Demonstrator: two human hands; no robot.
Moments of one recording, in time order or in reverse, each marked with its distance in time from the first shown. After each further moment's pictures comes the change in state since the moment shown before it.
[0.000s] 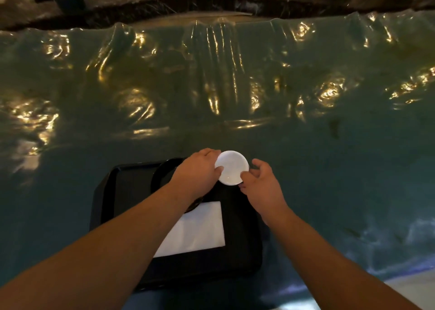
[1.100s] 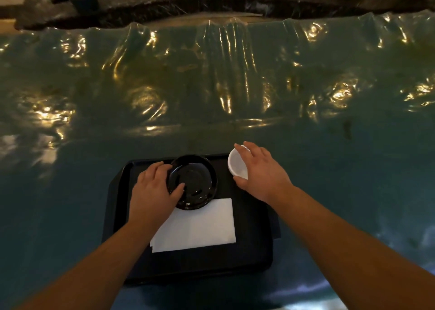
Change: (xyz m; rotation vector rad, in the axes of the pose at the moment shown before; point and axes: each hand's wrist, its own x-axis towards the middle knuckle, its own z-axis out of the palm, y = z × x) left_hand -0.098 -0.093 0.015 -0.005 0.354 -0.306; right_hand 0.024 -0.022 0.005 -0.978 -0.139 -0.647
